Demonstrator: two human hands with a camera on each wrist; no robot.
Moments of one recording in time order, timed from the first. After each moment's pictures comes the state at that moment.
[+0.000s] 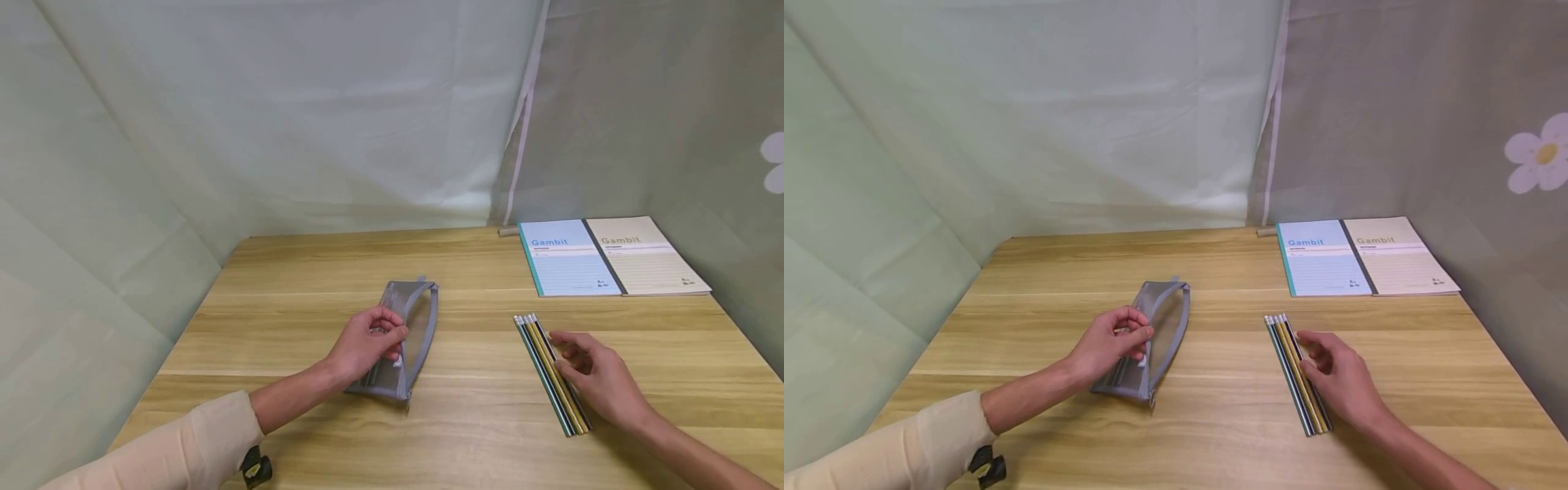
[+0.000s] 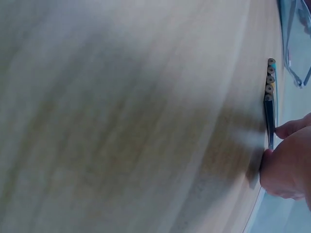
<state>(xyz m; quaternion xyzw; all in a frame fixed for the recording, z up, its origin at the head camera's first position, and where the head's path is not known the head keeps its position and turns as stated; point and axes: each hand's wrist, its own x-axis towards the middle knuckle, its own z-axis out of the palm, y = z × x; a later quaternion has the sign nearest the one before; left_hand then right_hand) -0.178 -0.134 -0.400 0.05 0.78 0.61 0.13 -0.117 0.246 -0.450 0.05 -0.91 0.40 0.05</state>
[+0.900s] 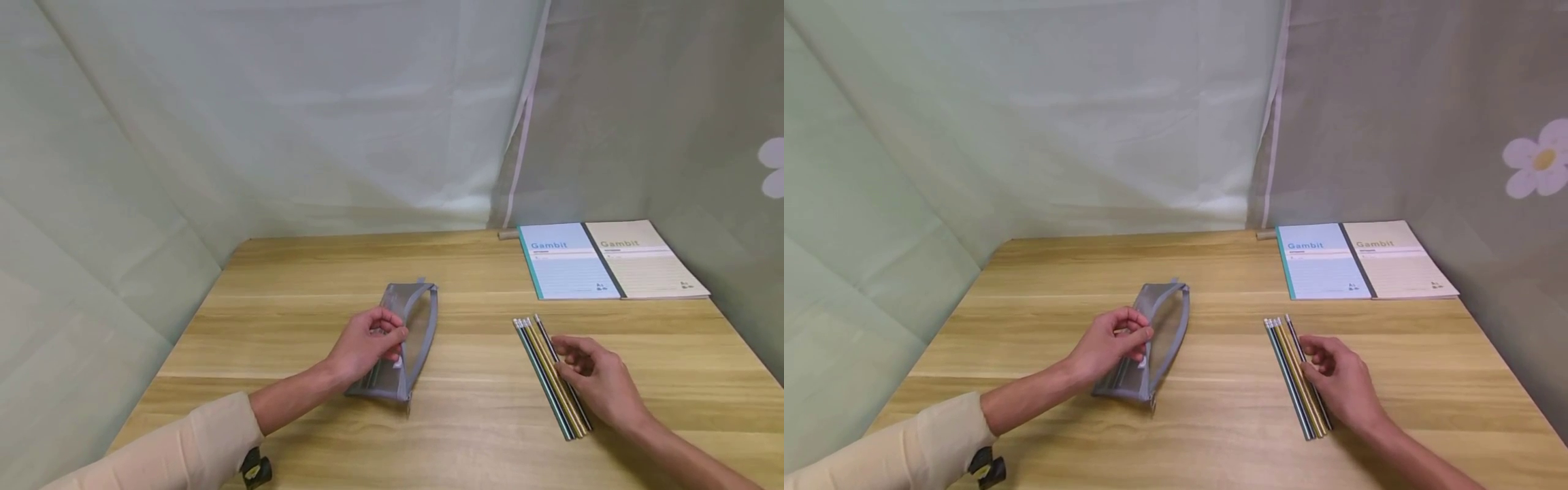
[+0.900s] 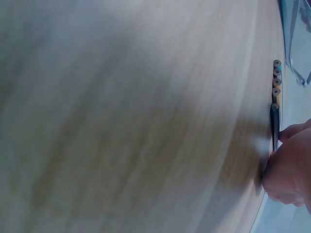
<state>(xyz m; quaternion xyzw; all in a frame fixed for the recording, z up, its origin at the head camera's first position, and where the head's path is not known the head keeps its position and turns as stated) -0.176 -0.133 -0.398 0.04 0.79 0.60 0.13 -0.117 0.245 -0.461 0.04 -0.90 0.43 0.11</state>
